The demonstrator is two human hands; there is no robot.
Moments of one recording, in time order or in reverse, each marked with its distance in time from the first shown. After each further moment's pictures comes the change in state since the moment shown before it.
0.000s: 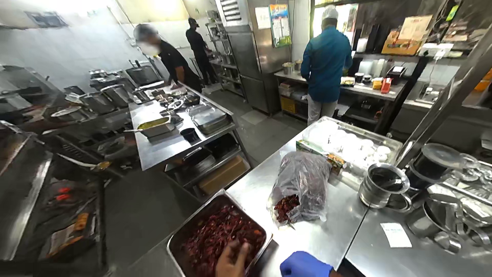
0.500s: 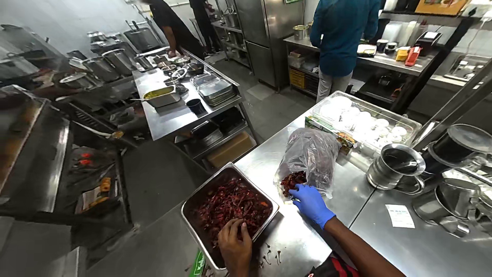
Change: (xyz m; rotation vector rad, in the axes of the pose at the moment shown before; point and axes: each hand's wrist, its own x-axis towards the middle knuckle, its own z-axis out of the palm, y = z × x) left_hand 0.011 -0.091 -0.029 0.835 0.292 0.489; right_hand 0.046 0.050 -0.062 -0.521 0.475 0.253
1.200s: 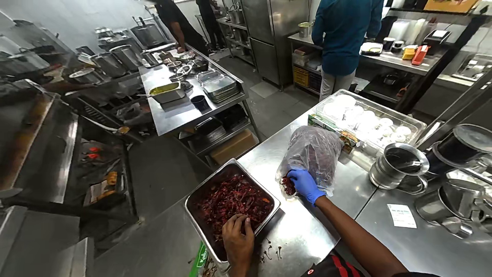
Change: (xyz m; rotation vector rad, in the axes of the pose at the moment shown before) left_hand 0.001 0.001 0.000 -0.005 -0.052 -0.003; right_hand 0.054 0.010 -0.002 0.356 0.276 -0.059
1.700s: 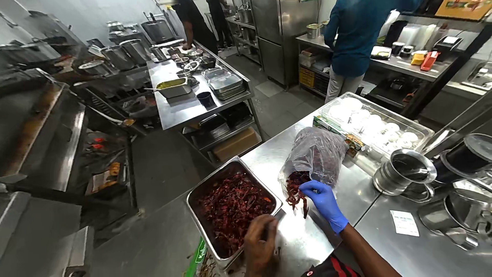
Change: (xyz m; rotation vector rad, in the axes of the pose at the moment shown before) left_hand -0.011 0.078 -0.019 -0.548 -0.169 0.078; right_hand -0.067 -0.029 -0.048 0.703 0.176 0.106
